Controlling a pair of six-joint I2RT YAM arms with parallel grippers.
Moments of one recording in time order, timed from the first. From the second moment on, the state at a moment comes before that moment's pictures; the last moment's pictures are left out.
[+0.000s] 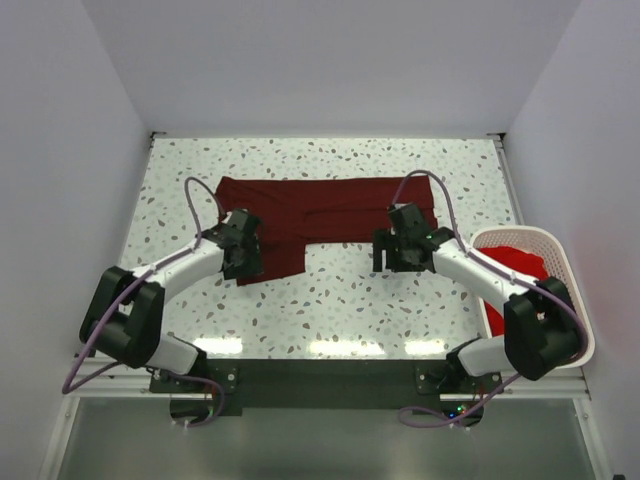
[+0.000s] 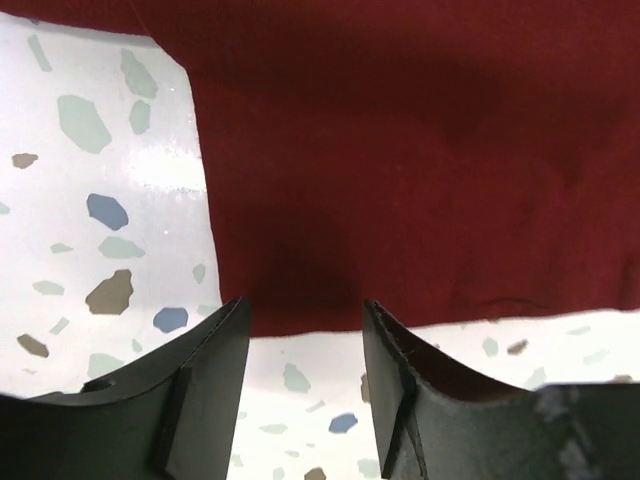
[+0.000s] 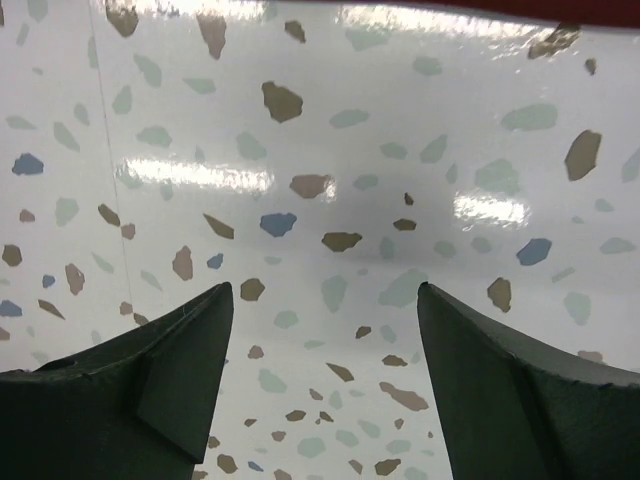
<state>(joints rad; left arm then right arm) -0.41 1.44 0.78 -0.52 -0.20 -0.59 0.48 1.40 0.86 -0.52 0.08 0.44</state>
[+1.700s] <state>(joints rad) -0.27 2.18 1.81 -0.51 -0.34 -0.39 0.49 1.45 0.91 -0.46 0.02 0.37</state>
